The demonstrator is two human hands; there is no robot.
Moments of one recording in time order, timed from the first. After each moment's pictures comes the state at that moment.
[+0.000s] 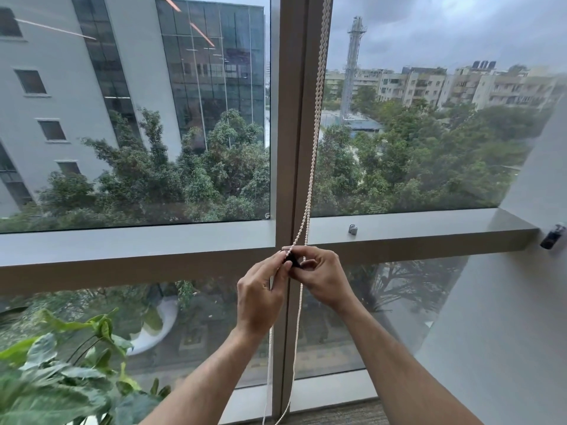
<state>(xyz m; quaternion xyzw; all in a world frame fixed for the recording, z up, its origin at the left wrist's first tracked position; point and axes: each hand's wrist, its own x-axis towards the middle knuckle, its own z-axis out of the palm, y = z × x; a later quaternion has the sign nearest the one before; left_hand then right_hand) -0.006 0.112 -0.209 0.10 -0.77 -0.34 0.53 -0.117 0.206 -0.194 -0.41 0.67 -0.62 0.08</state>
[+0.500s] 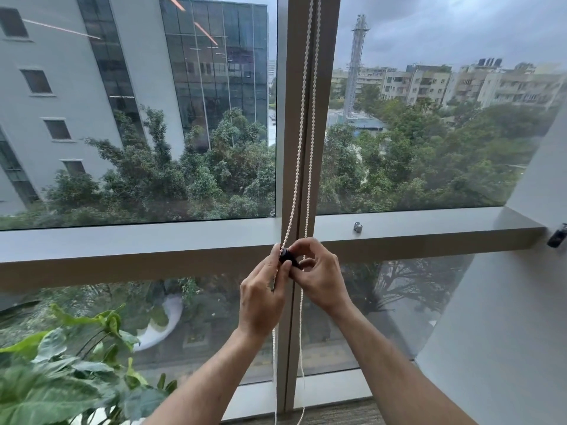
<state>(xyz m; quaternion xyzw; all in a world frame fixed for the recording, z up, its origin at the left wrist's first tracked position) 0.008 0.113 -0.208 0.13 -0.79 -0.34 0.50 -0.093 0.197 -0.195 -0.42 0.67 -0.62 0.00</state>
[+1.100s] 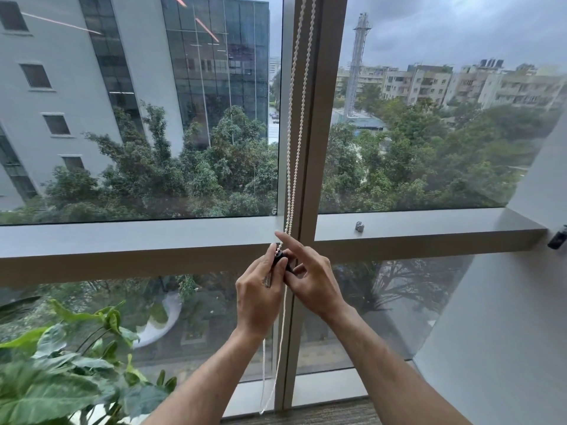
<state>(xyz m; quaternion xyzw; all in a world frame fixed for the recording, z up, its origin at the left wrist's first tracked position) 0.012 0.109 -0.204 0.16 -0.76 -0.37 0.51 -0.082 0.193 -0.195 -0.50 0.69 -0.51 -0.09</state>
